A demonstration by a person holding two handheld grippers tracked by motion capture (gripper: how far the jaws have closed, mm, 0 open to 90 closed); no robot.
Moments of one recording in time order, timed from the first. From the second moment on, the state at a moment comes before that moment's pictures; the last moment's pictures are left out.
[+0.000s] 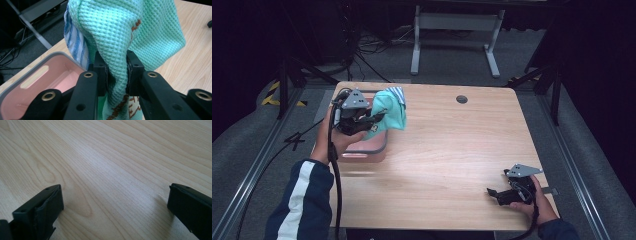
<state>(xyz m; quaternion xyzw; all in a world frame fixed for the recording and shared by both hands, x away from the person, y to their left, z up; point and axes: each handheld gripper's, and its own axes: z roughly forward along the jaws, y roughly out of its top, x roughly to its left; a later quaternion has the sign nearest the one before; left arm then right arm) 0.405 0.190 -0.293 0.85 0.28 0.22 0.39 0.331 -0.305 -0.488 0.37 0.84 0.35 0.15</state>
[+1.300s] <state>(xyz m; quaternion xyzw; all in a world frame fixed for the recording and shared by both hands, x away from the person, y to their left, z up) 0.414 0.069 -0.322 0.90 0.18 0.17 0.36 0.330 -0.305 -0.488 0.37 0.84 0.35 0.15</state>
